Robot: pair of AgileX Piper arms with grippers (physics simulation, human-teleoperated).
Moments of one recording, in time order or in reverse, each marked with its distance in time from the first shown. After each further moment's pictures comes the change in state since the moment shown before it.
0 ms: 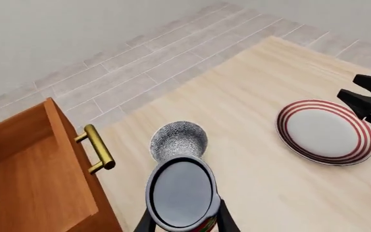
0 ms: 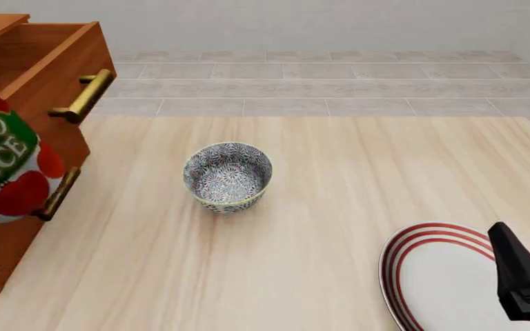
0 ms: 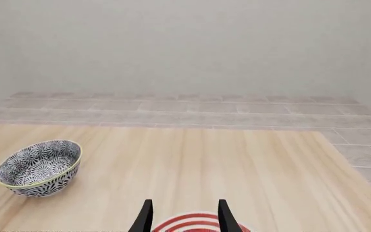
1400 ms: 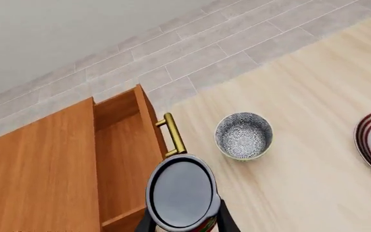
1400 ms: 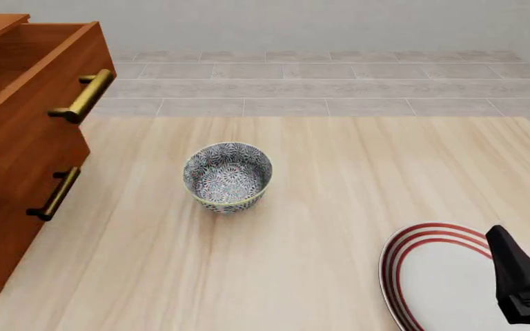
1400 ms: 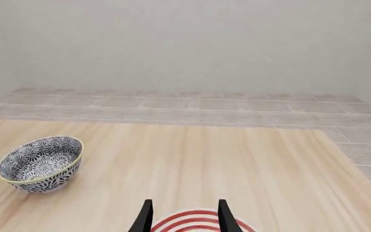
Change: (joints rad) left arm 0.349 0.239 -0.484 0.332 0.125; right arm 0.007 -0.016 0.001 0.027 -0.005
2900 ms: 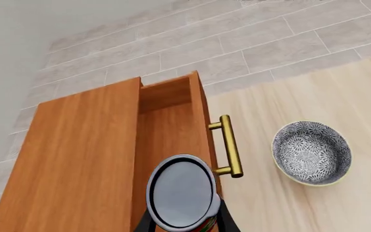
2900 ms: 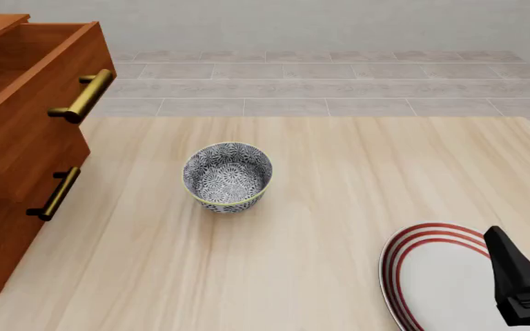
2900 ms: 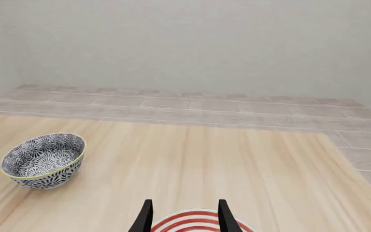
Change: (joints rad) left arm 0.290 0.229 0.069 -0.225 0.033; right arm 0.018 -0.001 -0.002 0.003 -0.021
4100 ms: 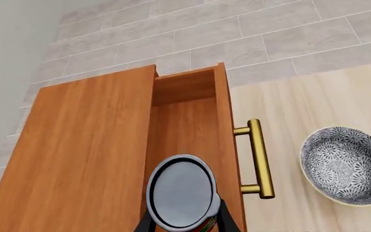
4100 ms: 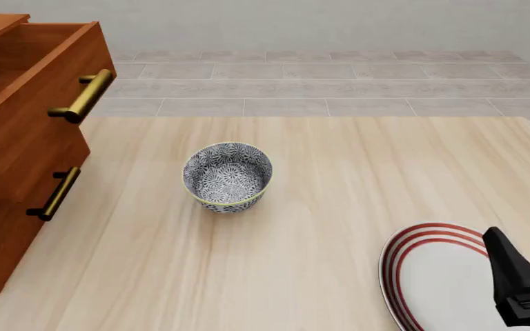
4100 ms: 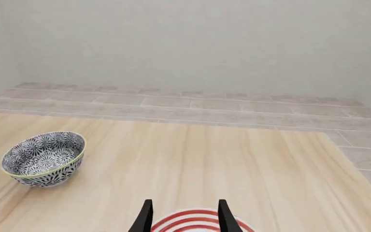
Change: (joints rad) left arm 0.098 0.136 0.063 -0.140 0.005; right arm 0.002 0.002 0.002 0.002 -0.001
